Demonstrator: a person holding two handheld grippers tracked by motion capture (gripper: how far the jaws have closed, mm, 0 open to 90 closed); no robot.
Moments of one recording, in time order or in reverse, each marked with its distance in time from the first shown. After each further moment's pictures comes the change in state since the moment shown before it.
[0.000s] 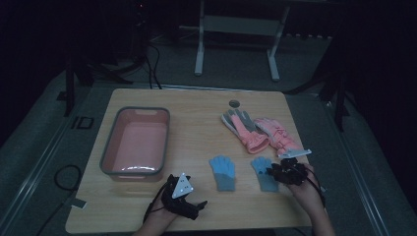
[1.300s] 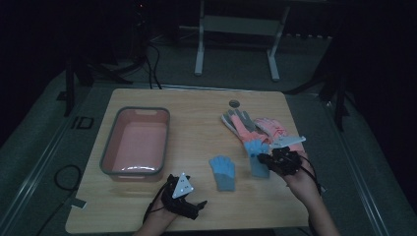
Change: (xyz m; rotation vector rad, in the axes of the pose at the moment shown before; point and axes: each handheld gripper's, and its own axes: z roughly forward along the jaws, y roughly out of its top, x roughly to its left) left arm 0.000 0.000 0.000 0.008 0.013 0.006; right arm 0.040 0.062 -0.037 -0.073 0.056 -0.131
